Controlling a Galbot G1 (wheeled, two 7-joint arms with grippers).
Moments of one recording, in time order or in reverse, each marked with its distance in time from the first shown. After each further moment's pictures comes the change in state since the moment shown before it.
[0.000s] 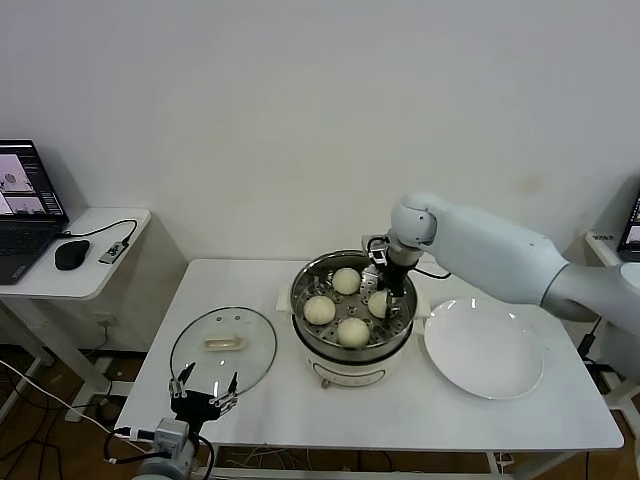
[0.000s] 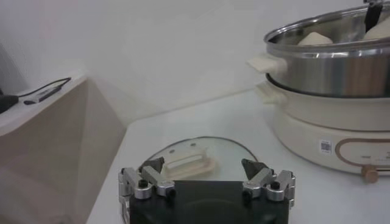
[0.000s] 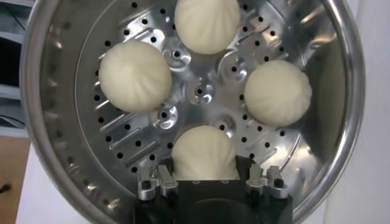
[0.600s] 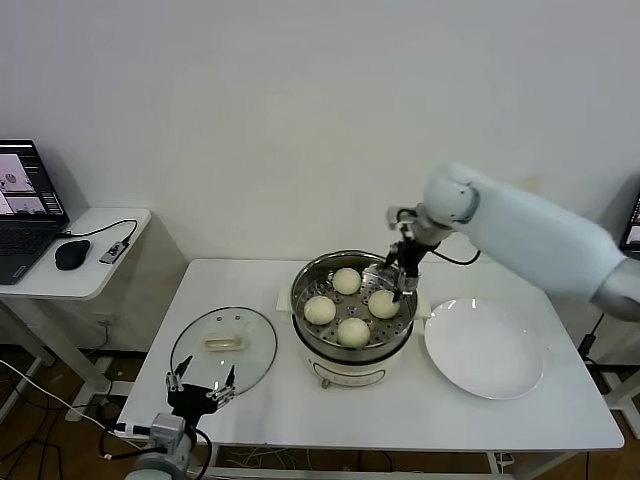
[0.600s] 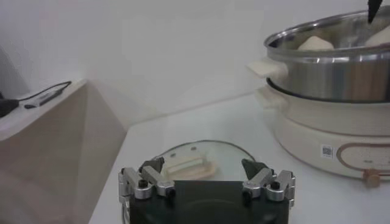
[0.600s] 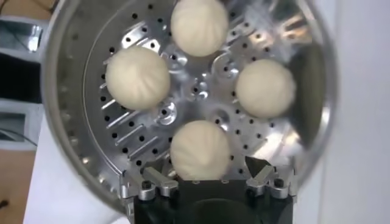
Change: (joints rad) left arm -0.022 0.005 -0.009 -0.003 -0.025 -0.016 -0.010; right arm 0.022 -0.204 0.177 0.161 0.181 -0.001 0.090
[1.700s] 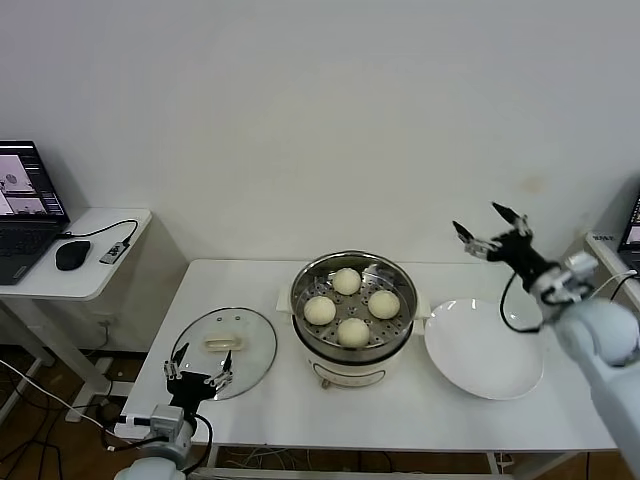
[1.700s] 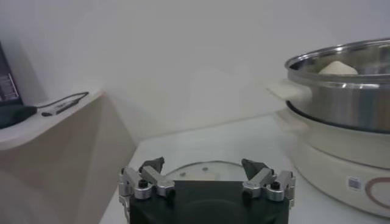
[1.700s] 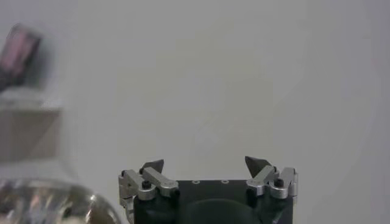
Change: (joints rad) left arm -0.070 0.013 0.010 0.085 -0.018 -0.094 -0.044; right arm -1.409 -0.111 1.395 0.508 0.483 0.427 1.037
